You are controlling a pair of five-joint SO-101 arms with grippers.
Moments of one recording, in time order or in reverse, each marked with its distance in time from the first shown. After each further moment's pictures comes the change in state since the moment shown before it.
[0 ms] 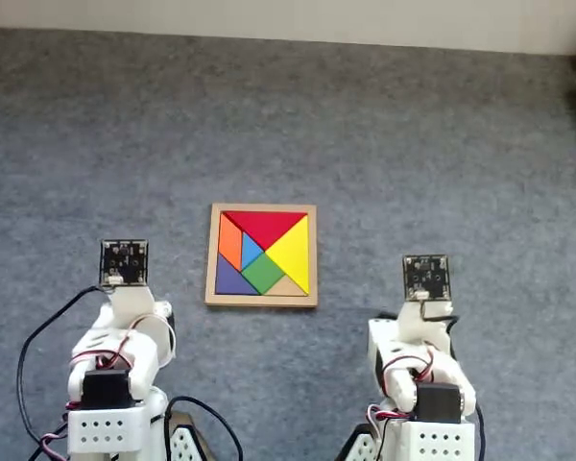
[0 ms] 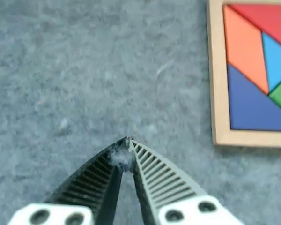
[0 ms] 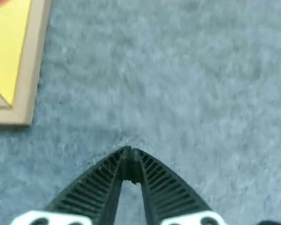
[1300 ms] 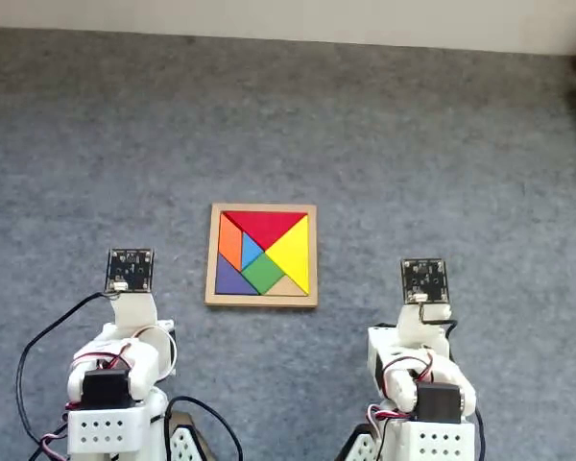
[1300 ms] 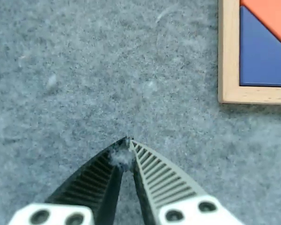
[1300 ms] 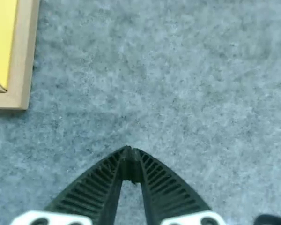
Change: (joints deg) left arm -0.1 0.0 0.0 9.6 -0.1; right arm 0.3 0.0 0.0 3.3 0.0
